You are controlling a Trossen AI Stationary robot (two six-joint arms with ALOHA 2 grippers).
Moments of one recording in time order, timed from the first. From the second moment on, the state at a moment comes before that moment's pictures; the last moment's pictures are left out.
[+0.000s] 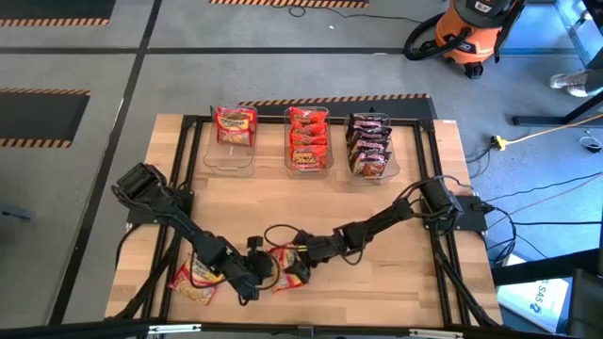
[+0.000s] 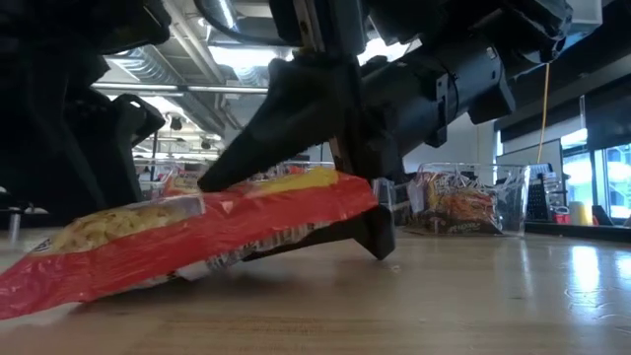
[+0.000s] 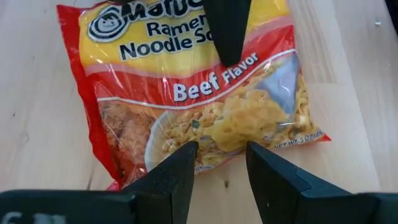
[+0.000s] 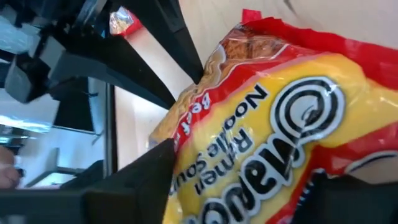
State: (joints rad) left arm -0.67 1.76 0.88 -0.09 -0.43 -0.59; right arm 0.36 2.13 1.14 0.46 -0.03 0.99
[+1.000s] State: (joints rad) left arm -0.61 1.47 0.88 -0.15 -0.14 -0.71; right arm 0.53 2.13 1.58 -0.17 0.27 0.44
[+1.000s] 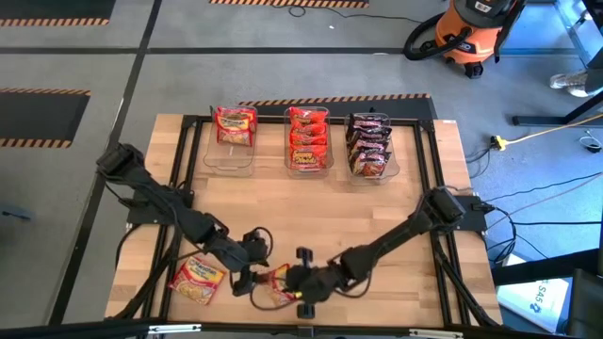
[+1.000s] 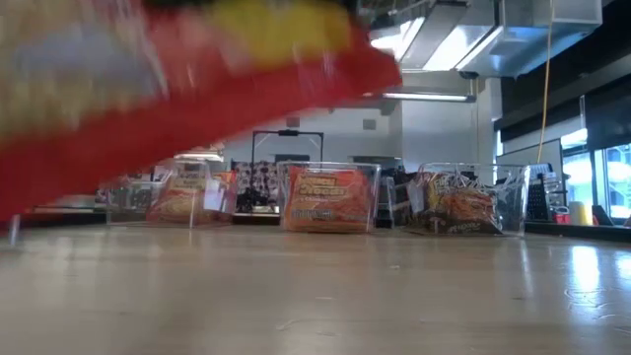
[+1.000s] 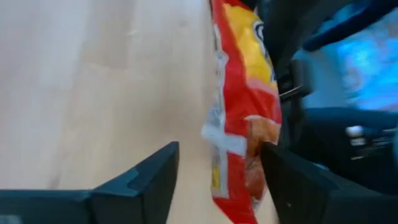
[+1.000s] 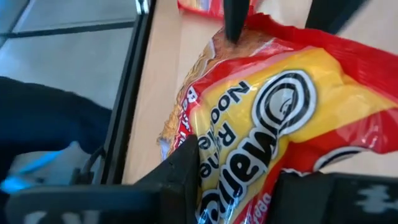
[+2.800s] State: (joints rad) left arm -0.59 1.53 0.88 0.24 -0.21 -0.43; right arm 0.76 1.96 1.41 -0.50 0.55 0.79
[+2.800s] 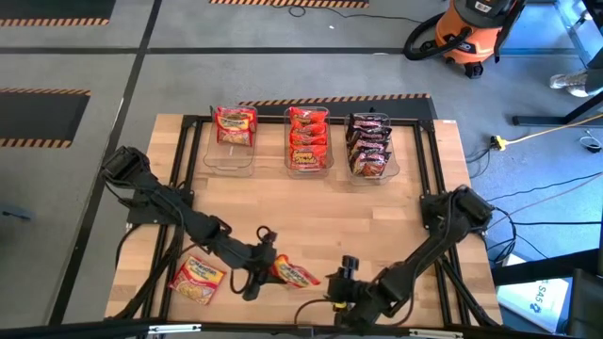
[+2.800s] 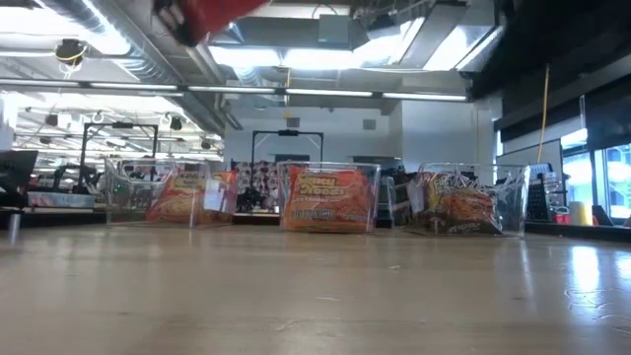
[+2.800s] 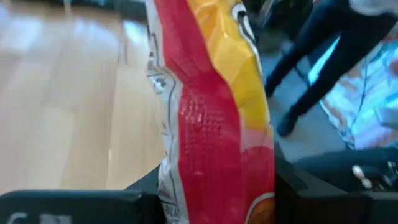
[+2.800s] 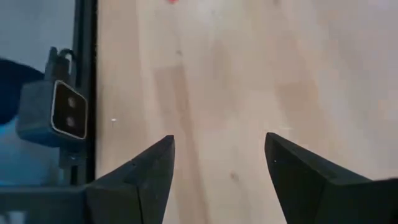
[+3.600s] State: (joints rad) left arm -0.57 1.57 0.88 0.53 -0.29 -0.26; right arm 0.71 1.95 0.99 0.80 0.69 0.49
